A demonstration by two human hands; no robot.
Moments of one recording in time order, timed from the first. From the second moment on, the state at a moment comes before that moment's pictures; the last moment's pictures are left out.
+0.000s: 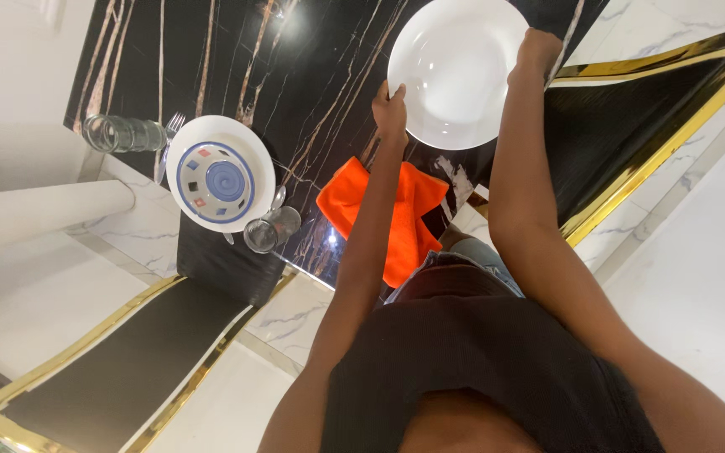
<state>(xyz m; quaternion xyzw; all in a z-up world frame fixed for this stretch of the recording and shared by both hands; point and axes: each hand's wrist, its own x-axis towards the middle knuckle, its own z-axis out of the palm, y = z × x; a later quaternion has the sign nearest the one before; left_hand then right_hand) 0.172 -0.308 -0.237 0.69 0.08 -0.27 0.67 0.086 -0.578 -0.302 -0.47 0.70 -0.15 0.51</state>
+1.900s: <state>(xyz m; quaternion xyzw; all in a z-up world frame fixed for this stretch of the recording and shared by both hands) 0.046 -0.282 -0.012 0.55 -0.09 -0.34 0.75 -0.016 -0.423 0.031 -0.71 0.24 -0.10 0.65</state>
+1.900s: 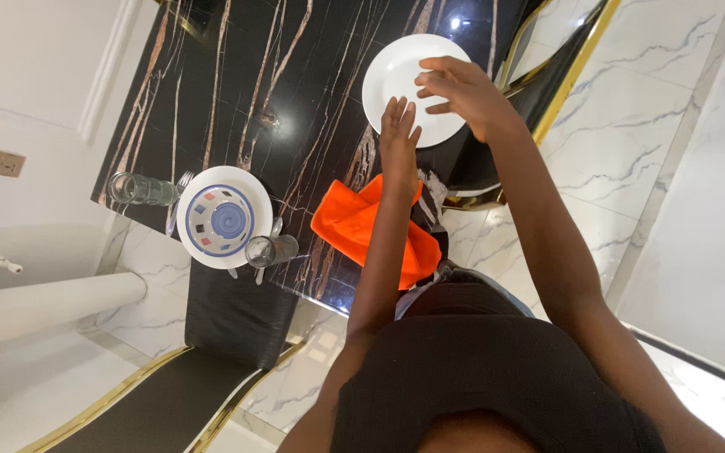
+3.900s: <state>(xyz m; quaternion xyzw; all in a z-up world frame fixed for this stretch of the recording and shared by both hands) -0.792 -0.244 -0.002 0.06 -0.34 -0.85 0.41 -0.907 -0.142 -0.006 -0.06 0.20 -0.90 0.38</state>
